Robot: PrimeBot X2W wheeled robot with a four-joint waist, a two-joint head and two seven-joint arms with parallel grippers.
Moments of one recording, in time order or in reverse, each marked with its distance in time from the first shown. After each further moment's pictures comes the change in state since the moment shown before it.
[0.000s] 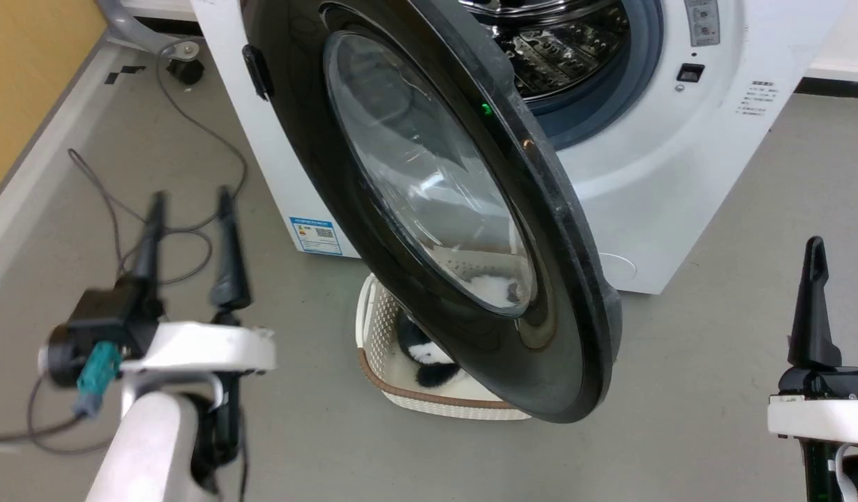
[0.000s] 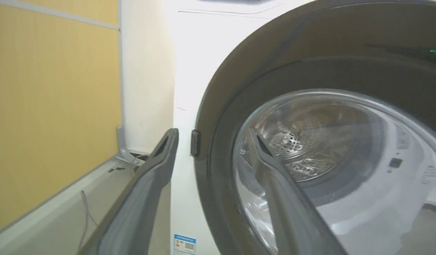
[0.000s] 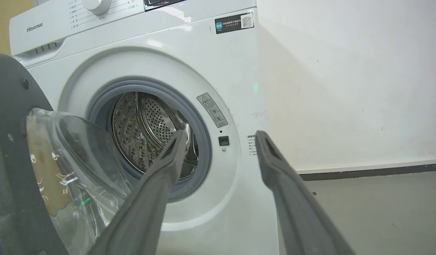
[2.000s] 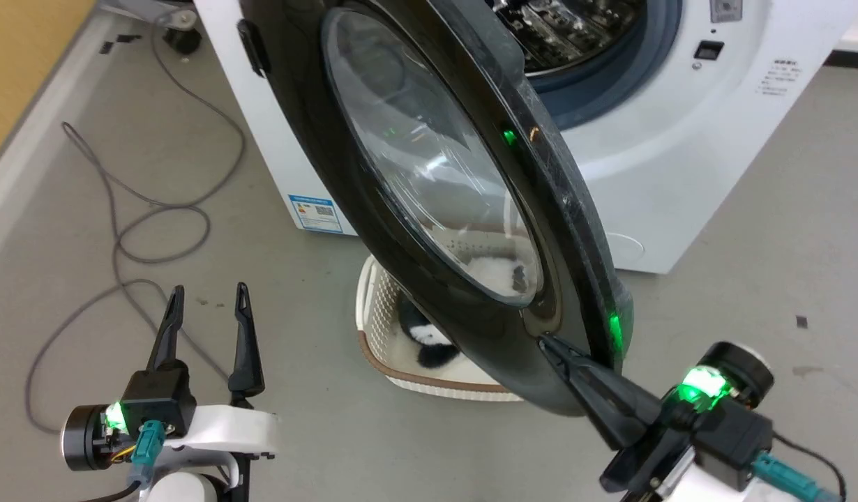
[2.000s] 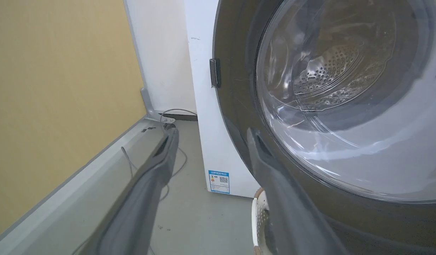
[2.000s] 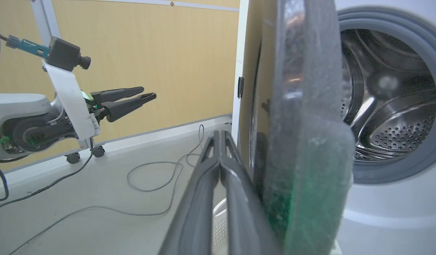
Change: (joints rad) left arm 0.202 -0.157 0.176 0.016 0.331 -0.097 -0.001; right arm -0.068 -0.328 0.723 -0.047 0.037 0.000 -0.001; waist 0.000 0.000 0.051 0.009
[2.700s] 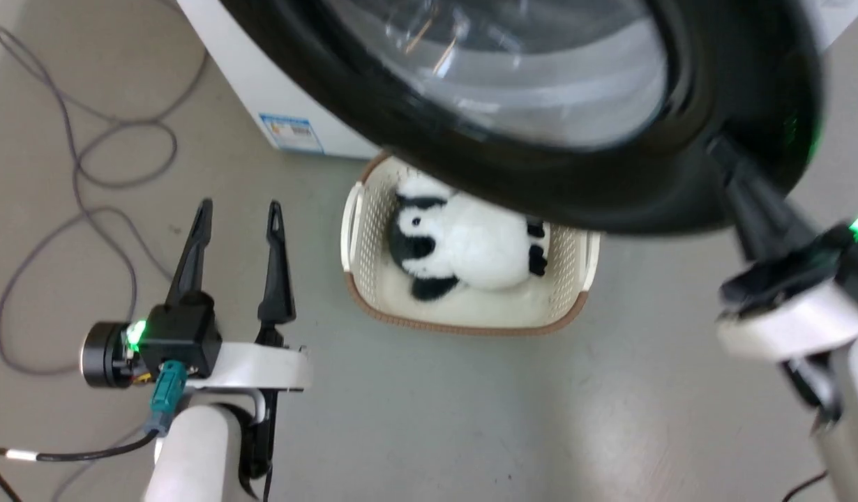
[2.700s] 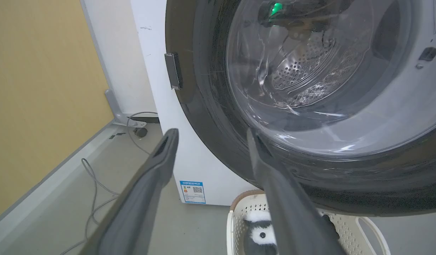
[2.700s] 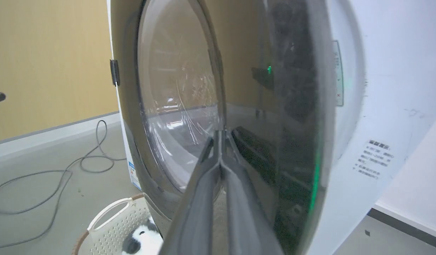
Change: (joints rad) left arm -0.145 -0.017 -0.063 -0.035 0.018 -0.015 0.000; right arm -0.233 0.042 -0.354 0.172 -0.094 0.002 0.000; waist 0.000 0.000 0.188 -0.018
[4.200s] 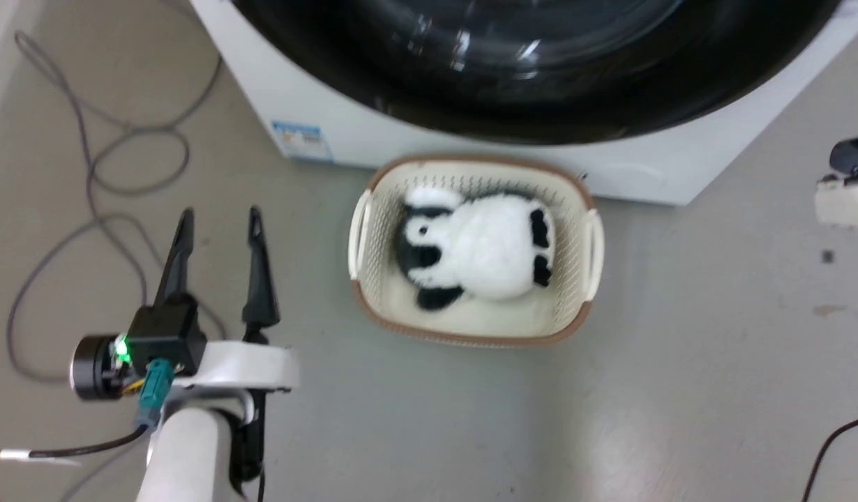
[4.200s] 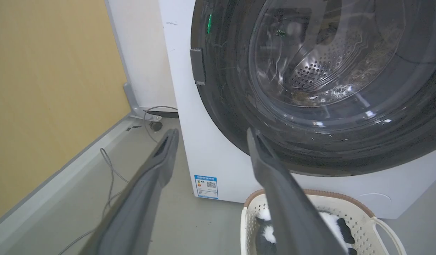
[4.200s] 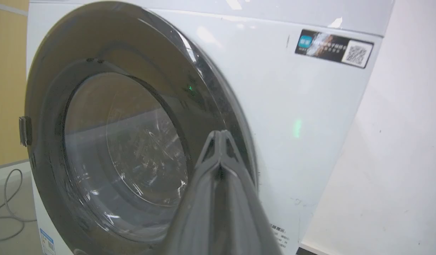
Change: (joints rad) left arm -0.014 -0.003 0.031 0.045 -0.018 0.024 0.000; right arm -0.258 0.029 -0.213 0.106 -0.096 -0.001 -0.003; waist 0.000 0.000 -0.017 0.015
